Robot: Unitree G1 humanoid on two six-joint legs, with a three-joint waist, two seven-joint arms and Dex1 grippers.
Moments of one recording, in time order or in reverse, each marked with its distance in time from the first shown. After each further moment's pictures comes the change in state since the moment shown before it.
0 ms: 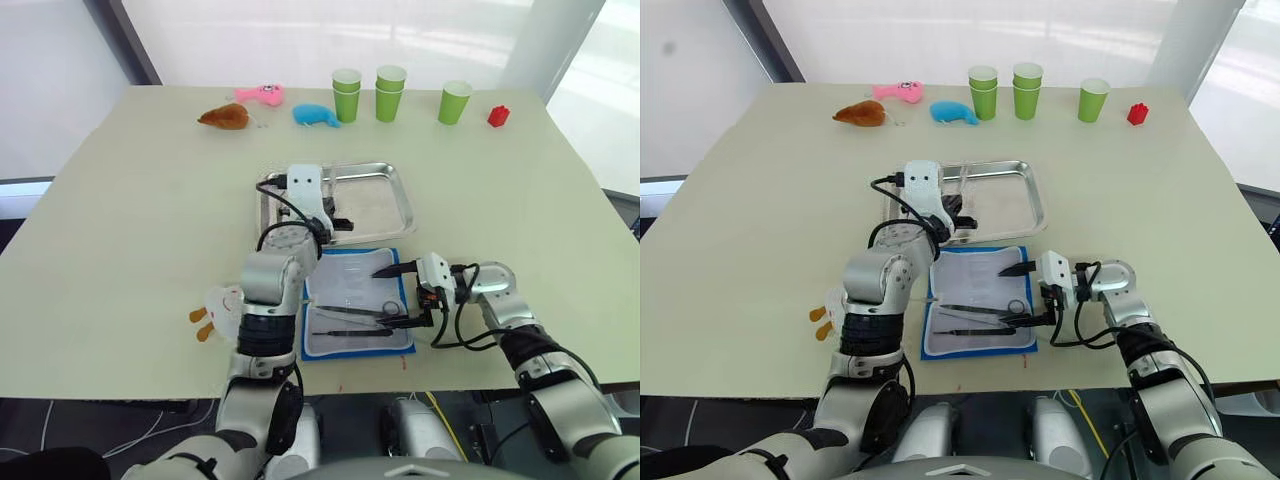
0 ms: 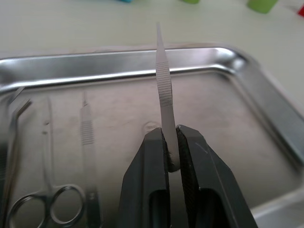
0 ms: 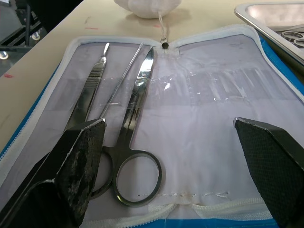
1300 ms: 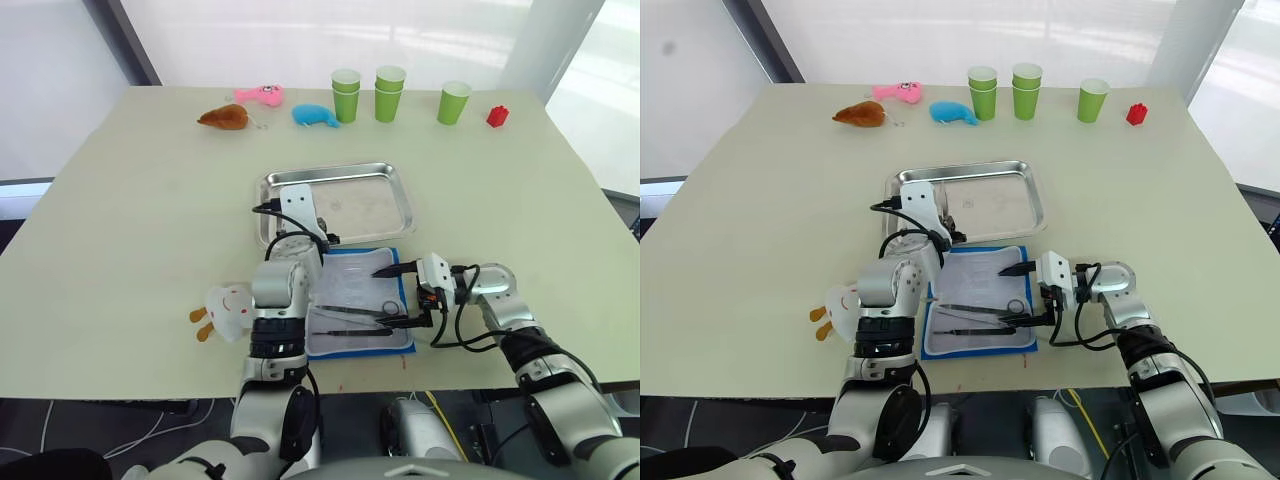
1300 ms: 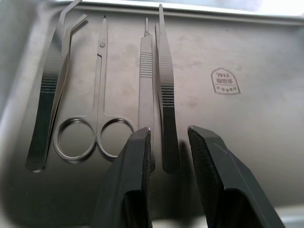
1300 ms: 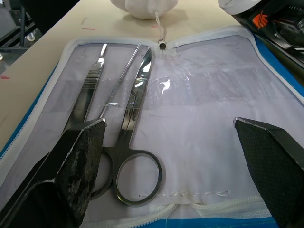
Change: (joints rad) left arm 0.019 -0.075 0.059 0.046 0.038 0.043 0.127; right arm 0.008 0.005 0.000 -0.009 0.000 0.002 -0.018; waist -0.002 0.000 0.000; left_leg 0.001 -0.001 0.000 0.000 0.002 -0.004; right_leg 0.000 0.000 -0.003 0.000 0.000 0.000
